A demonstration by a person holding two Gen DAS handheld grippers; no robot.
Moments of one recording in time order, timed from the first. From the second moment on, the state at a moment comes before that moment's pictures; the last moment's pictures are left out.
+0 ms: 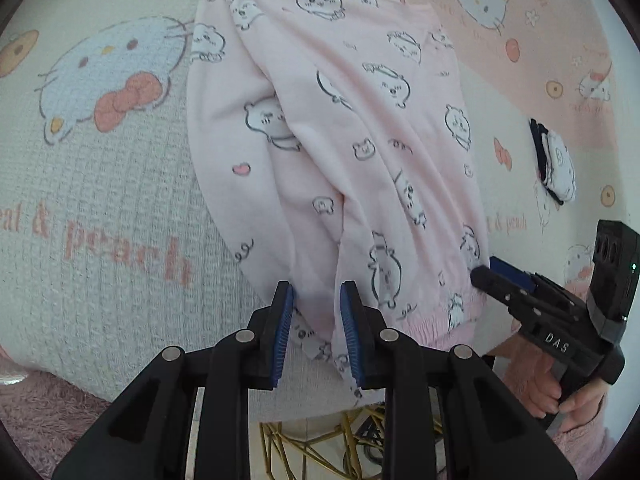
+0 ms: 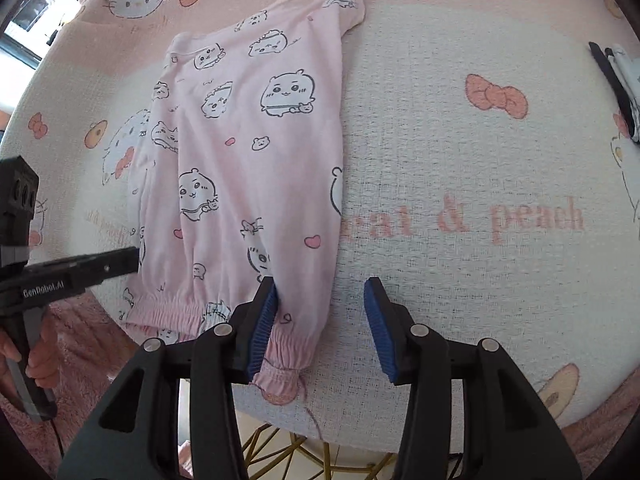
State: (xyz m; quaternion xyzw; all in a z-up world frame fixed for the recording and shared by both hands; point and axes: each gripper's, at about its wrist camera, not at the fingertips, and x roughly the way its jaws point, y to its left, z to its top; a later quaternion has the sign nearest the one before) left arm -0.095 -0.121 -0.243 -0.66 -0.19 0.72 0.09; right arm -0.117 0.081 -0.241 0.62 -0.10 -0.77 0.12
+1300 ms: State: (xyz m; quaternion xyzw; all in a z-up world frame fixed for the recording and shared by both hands) left arm -0.065 -0.137 -0.267 -0.61 -0.36 0.70 0.05; right arm -0.108 0.103 -0.243 0.60 -0.13 -0.78 0.13
